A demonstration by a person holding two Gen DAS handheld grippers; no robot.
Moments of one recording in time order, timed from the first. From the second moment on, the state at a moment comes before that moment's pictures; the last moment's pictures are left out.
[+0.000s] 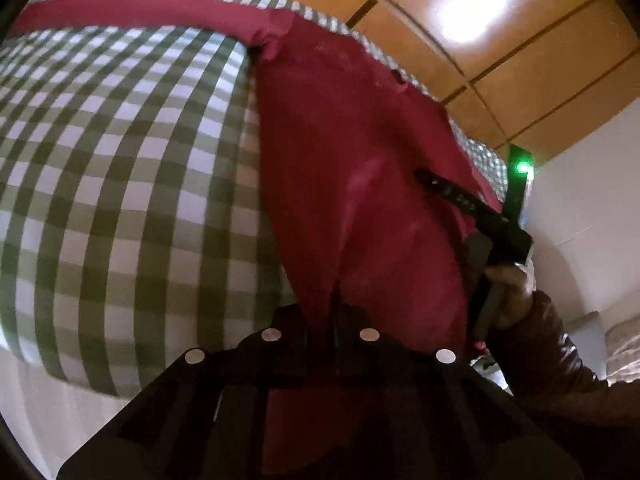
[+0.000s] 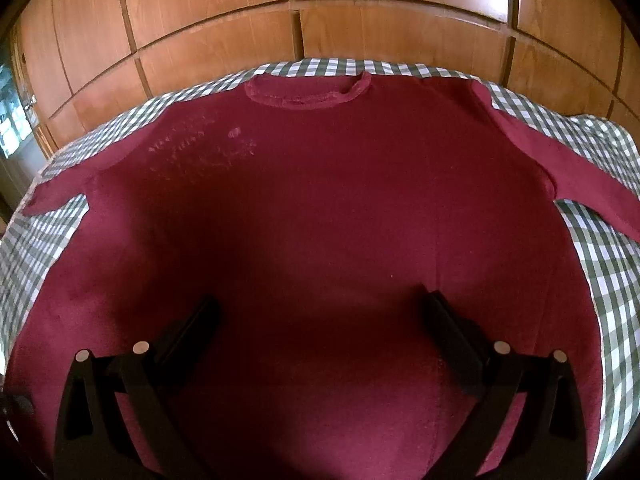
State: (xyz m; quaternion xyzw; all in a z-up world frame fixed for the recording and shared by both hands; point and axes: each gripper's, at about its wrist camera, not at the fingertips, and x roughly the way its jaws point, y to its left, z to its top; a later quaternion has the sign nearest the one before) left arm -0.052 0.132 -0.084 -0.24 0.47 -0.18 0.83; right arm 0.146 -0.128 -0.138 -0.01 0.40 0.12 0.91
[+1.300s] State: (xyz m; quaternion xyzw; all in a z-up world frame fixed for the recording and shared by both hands) left arm 0.108 0.046 -0.092 -0.04 0.41 -0.08 0.91; right arm 0.088 -0.288 -0.099 0.19 0.37 0.13 0.90
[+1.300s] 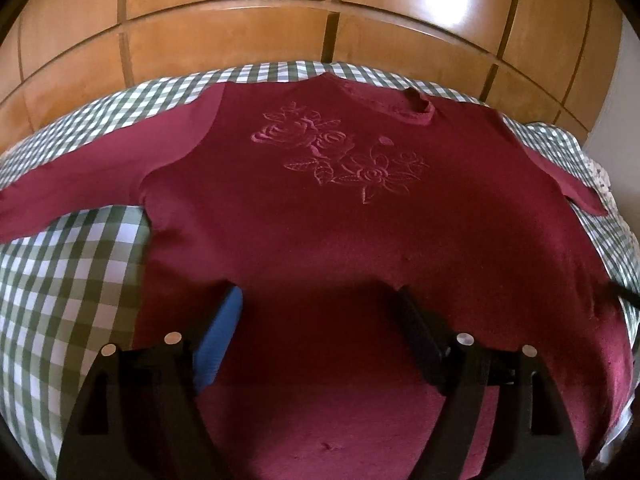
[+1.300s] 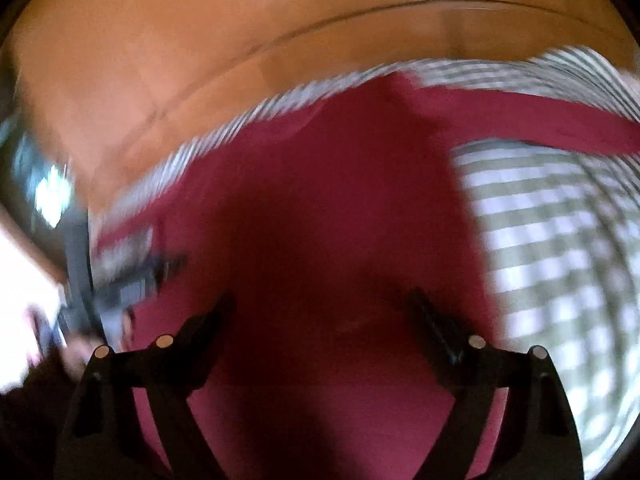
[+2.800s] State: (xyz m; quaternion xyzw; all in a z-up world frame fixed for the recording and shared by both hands) left arm 0.117 0.036 -0.095 -0.02 0.41 -0.08 0.91; right arm 0.253 -0.380 -0.029 0.15 0.33 -0.04 0.93
